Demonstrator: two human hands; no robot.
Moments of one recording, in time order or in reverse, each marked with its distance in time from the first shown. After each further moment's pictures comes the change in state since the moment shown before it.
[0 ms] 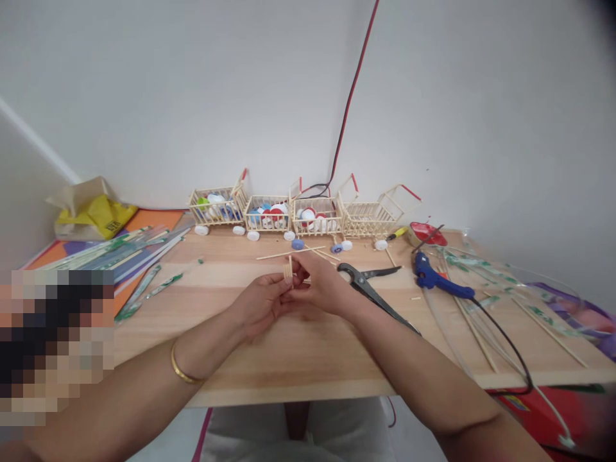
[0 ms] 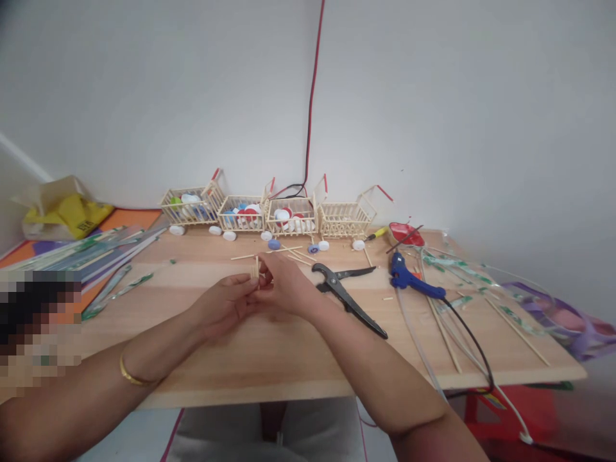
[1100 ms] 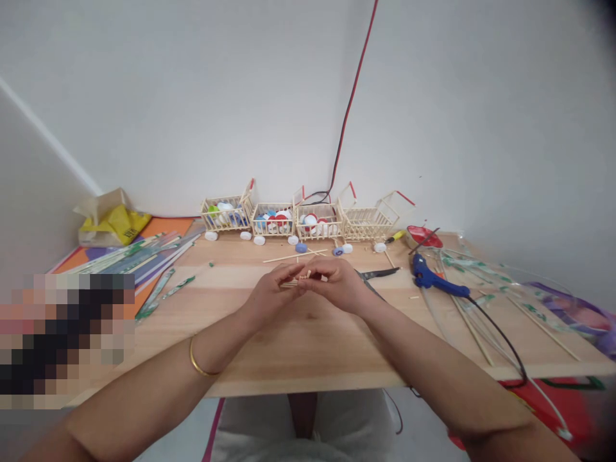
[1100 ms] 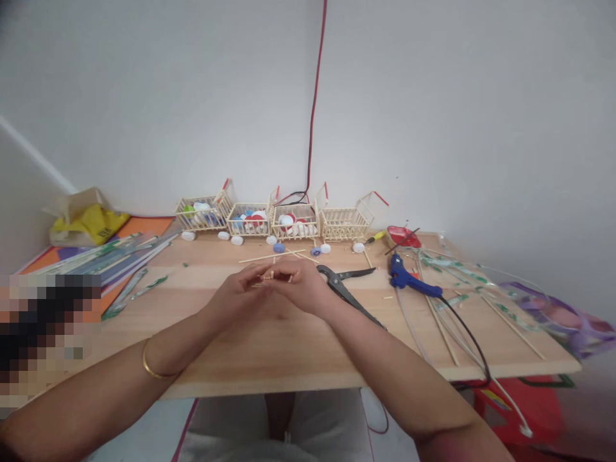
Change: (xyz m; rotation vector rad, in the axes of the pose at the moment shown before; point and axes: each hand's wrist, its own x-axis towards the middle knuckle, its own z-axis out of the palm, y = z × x) left_hand -0.004 0.011 -0.005 0.885 0.001 0.525; right_hand -0.013 -0.016 -0.011 0.131 0.134 -0.015
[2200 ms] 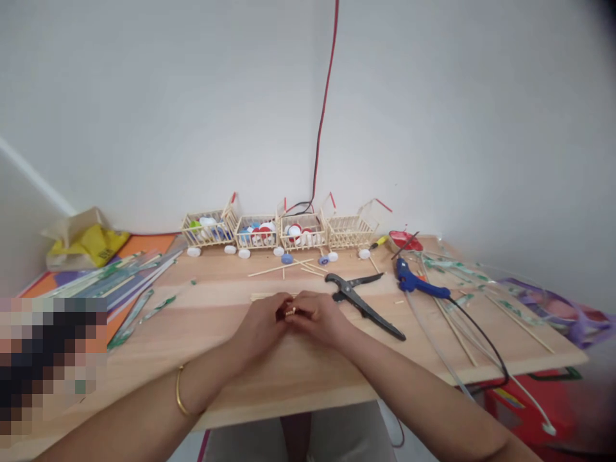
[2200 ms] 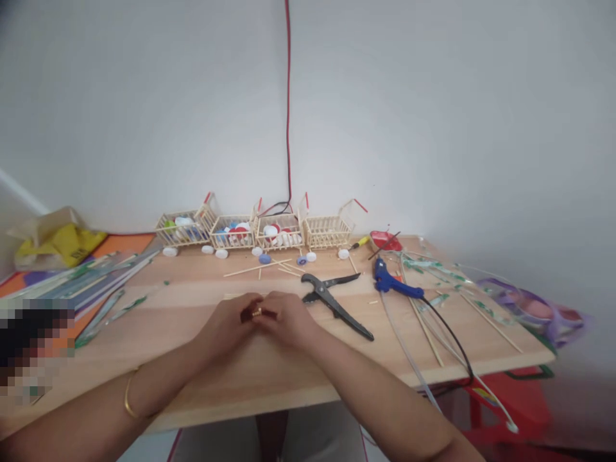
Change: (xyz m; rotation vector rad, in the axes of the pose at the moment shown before) left_hand -0.008 -0.002 0.014 0.471 -0.147 -0.036; right_hand -0.032 0.031 0.020 -0.176 -0.067 -0.060
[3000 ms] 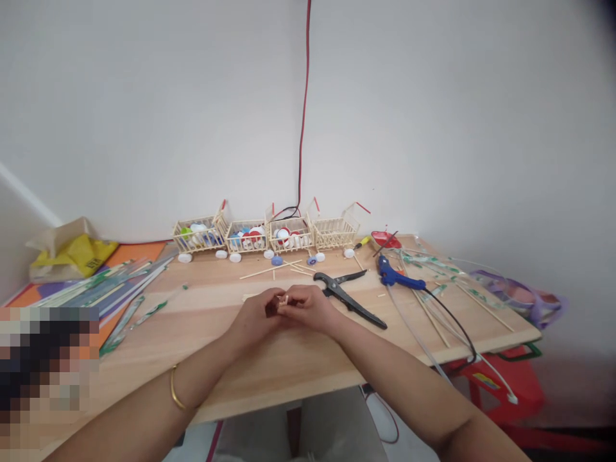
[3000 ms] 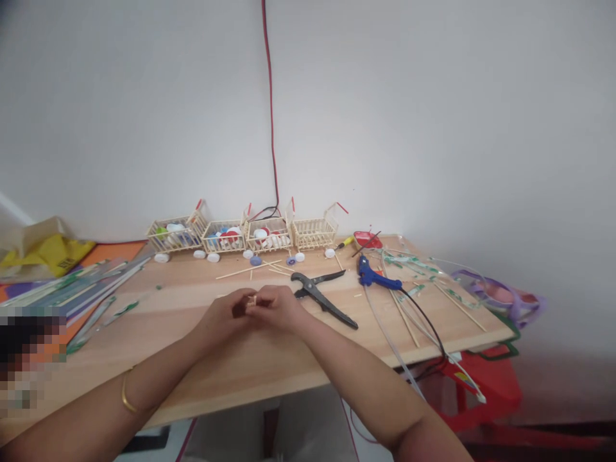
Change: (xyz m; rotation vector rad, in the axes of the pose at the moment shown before) left_hand 0.003 -0.006 0.002 -0.205 0.027 -0.005; right_hand 0.002 0.001 -0.003 0.218 0.080 0.074
